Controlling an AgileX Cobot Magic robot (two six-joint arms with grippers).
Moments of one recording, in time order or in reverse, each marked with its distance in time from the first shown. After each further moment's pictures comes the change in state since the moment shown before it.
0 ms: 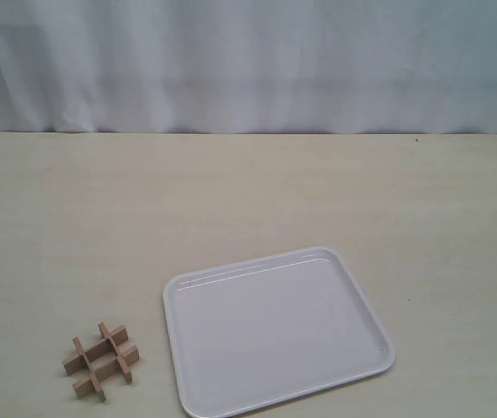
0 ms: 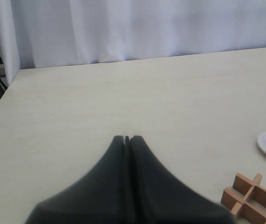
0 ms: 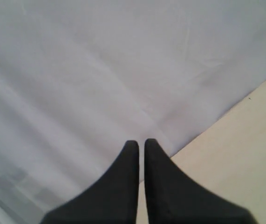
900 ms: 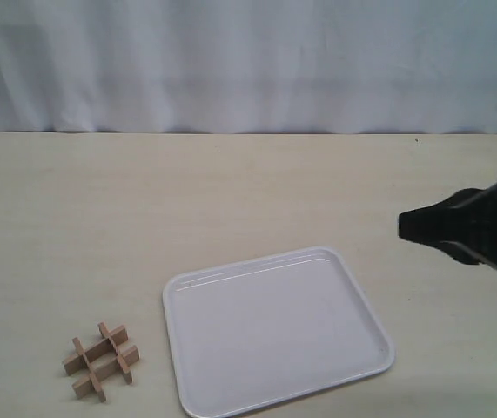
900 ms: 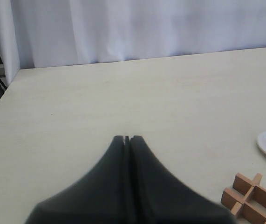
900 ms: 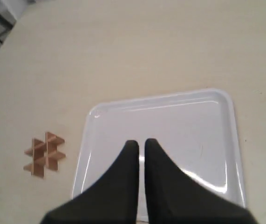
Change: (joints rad) left arm 0.000 0.000 0.000 0.000 0.000 0.000; right arm 0.105 1.031 -0.596 0.266 0.563 -0.790
